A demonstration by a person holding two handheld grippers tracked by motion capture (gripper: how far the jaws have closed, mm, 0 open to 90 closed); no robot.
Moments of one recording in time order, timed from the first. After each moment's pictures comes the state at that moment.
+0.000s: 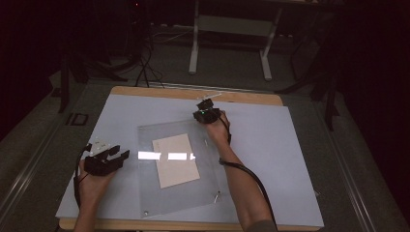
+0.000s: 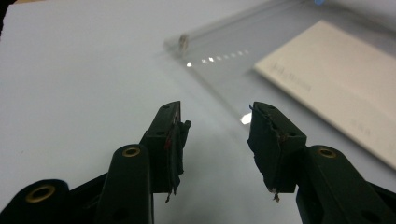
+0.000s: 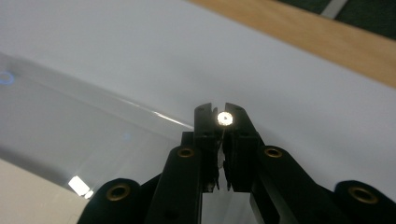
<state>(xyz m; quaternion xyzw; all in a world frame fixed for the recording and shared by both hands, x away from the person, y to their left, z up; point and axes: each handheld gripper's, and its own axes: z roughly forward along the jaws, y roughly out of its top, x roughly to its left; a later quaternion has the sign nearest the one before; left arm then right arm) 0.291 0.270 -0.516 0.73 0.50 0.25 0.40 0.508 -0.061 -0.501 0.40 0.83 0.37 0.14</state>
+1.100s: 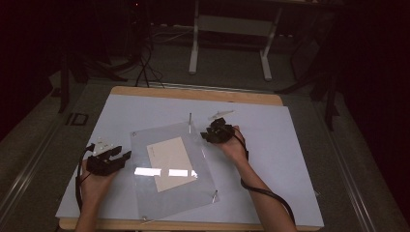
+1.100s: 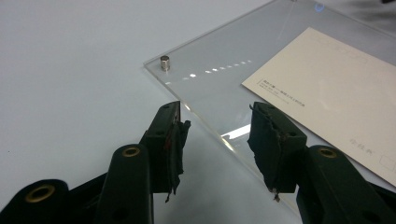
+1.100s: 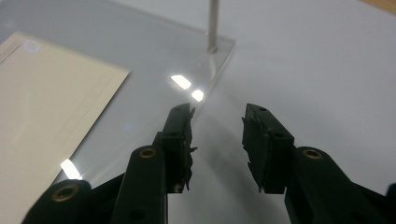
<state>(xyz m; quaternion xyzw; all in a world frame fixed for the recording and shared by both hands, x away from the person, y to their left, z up) 0.295 0.265 -0.521 0.74 0.50 0.24 0.39 0.442 -0.119 -0.510 0.34 0.86 0.37 0.12</state>
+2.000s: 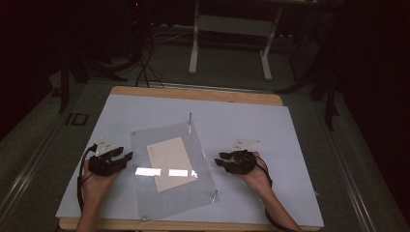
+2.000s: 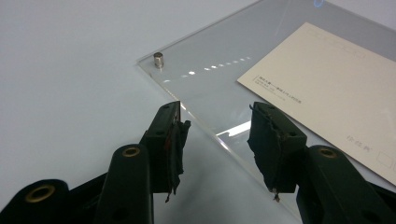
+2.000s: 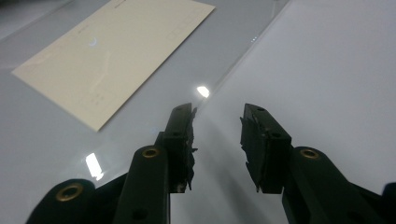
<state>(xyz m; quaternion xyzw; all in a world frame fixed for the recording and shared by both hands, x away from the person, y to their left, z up) 0.296 0.260 -0.523 0.74 0.49 0.24 0.39 0.348 -0.184 -0.513 0.28 0.86 0.42 0.09</state>
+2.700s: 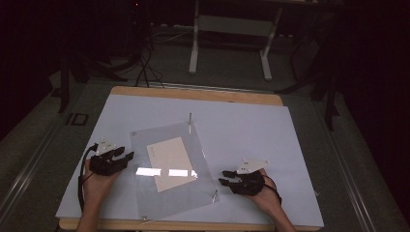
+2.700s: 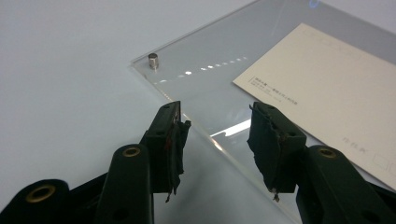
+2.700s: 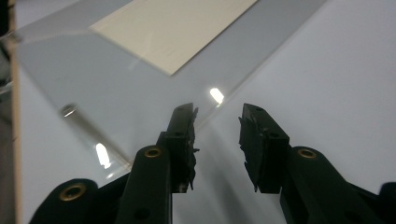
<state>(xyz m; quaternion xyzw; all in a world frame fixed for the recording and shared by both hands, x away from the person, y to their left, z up) 0.299 0.260 -0.524 0.74 0.49 0.23 0.40 0.290 -0.203 -0.517 0.22 0.87 0.43 0.08</state>
